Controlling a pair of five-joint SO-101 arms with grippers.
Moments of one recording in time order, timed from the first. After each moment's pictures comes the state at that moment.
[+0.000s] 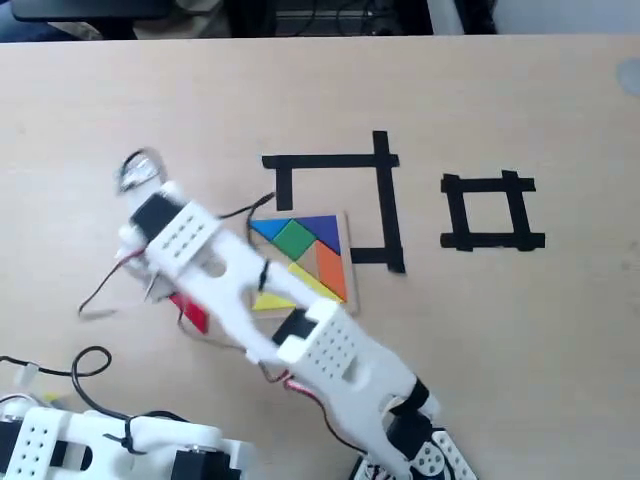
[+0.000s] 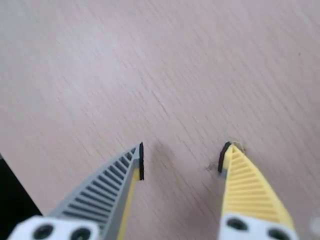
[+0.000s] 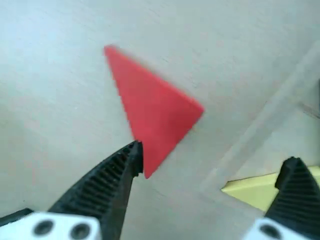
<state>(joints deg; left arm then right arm) -87.4 -64.3 87.7 52.5 -29.4 -56.3 50.6 -50.7 96.4 -21.0</state>
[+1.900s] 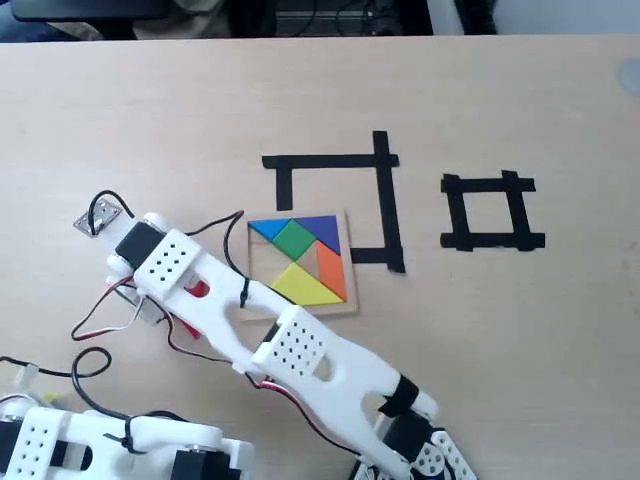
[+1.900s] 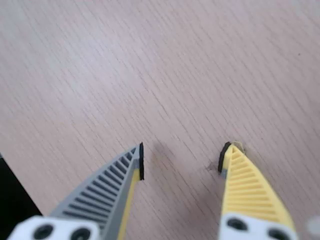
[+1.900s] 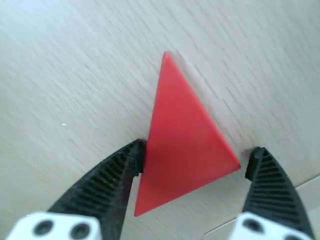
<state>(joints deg) -87.4 -64.3 87.7 52.5 -29.4 -58.0 68.6 -68.2 97.0 -6.8</state>
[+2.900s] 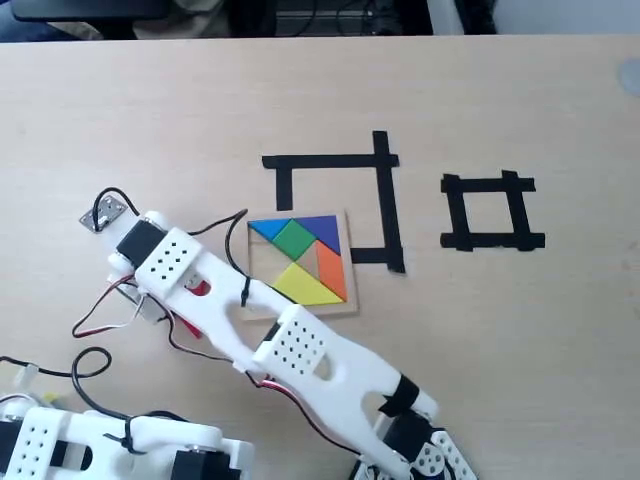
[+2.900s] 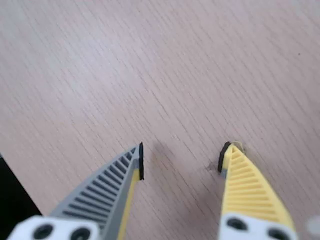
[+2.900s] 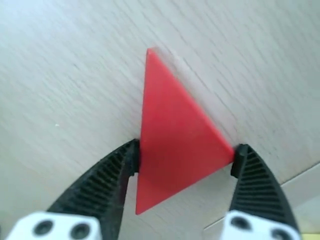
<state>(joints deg) -87.4 -64.3 87.7 52.5 -29.4 -57.7 68.6 -68.5 98.1 -9.1</state>
